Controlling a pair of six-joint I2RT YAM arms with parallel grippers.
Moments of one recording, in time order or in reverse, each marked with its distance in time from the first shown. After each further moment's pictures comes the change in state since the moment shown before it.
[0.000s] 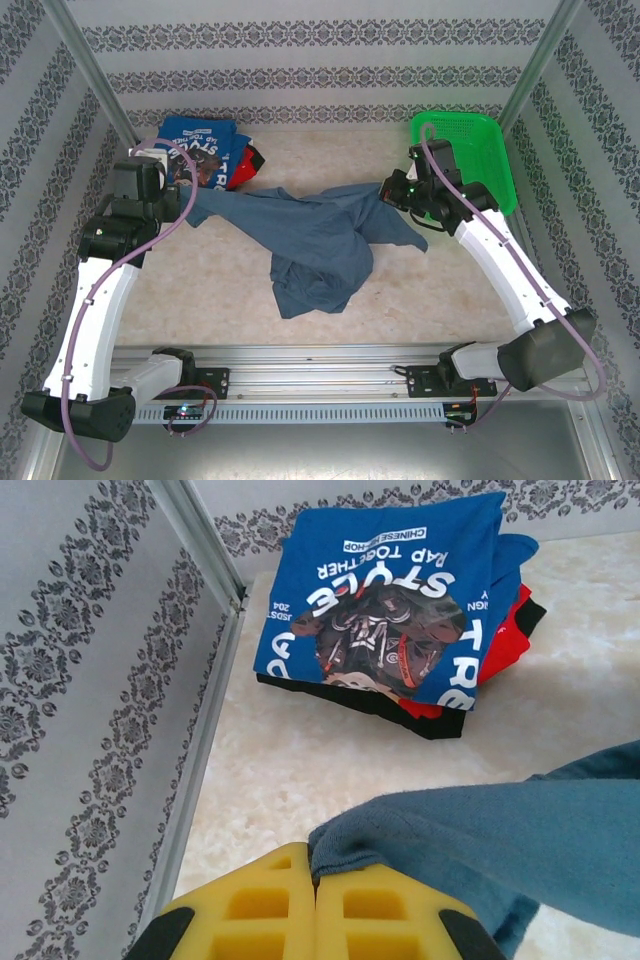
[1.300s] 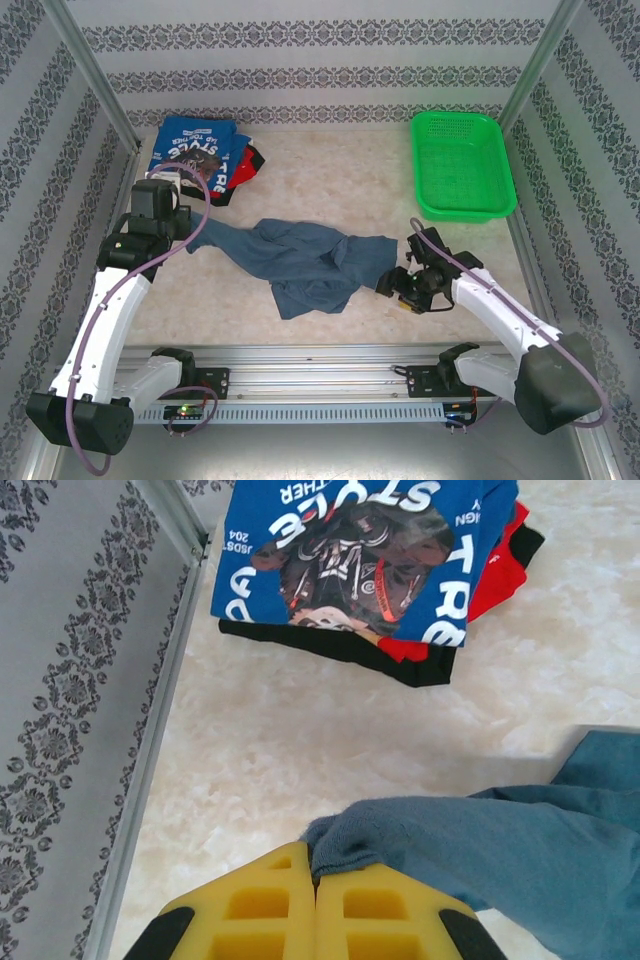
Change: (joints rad) left arm -0.009 -0.065 -0.260 0.140 0.042 -0.009; right arm 0.006 -0.212 -0.699 -0.033 -0.219 0.086
